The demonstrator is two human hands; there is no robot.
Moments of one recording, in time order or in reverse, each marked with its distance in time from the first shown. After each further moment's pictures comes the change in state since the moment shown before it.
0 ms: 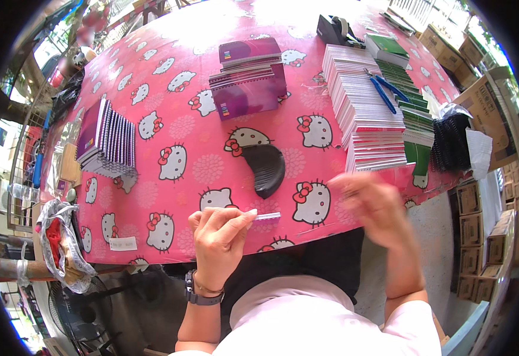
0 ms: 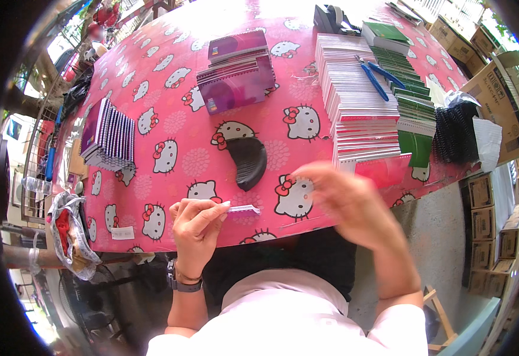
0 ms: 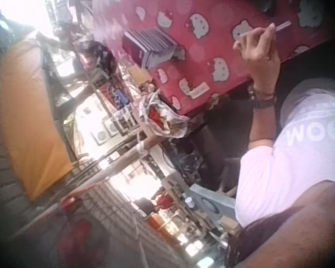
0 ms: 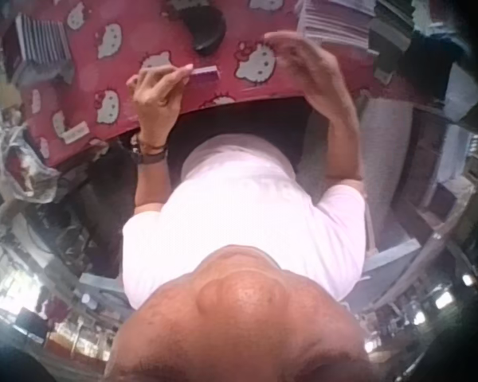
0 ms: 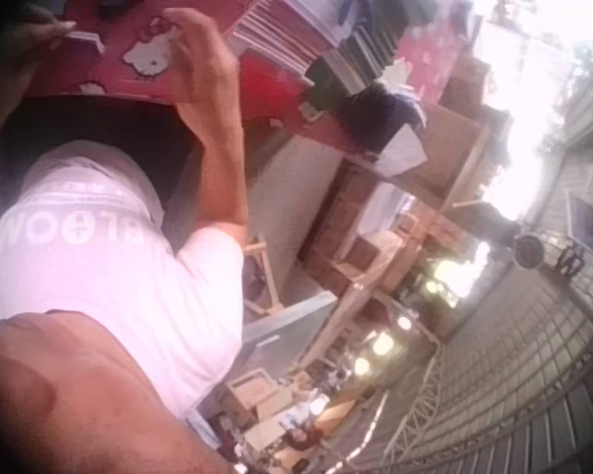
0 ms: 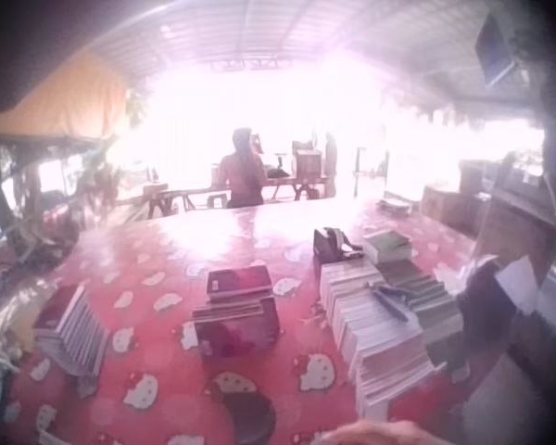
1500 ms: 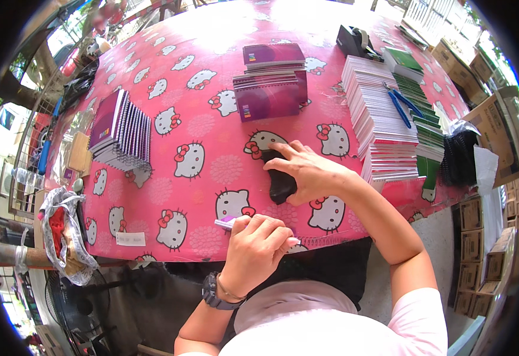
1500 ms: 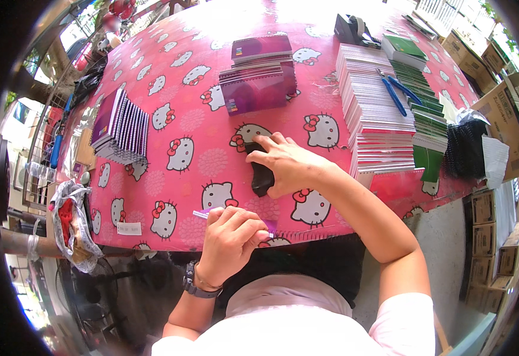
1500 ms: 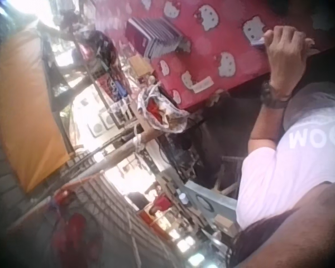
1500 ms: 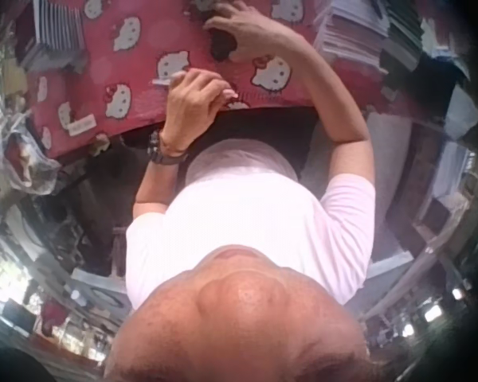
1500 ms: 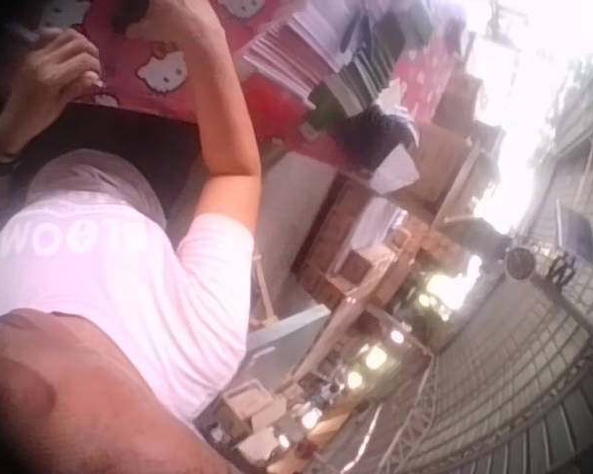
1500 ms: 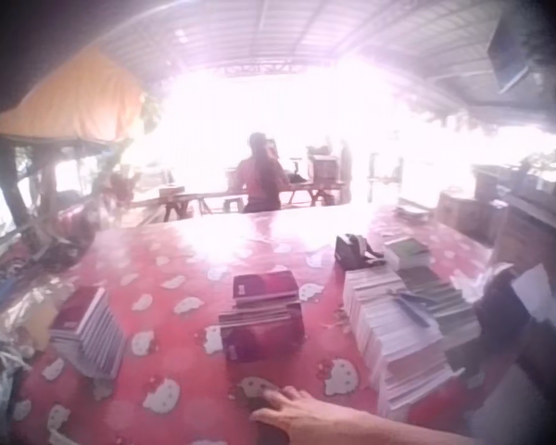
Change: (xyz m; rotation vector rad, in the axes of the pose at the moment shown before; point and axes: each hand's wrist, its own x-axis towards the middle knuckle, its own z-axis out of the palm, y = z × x) left_hand -0.001 0.014 0.006 -0.030 -0.254 0.075; right_hand 0.103 0.060 0.083 -0.463 -0.679 -0.125
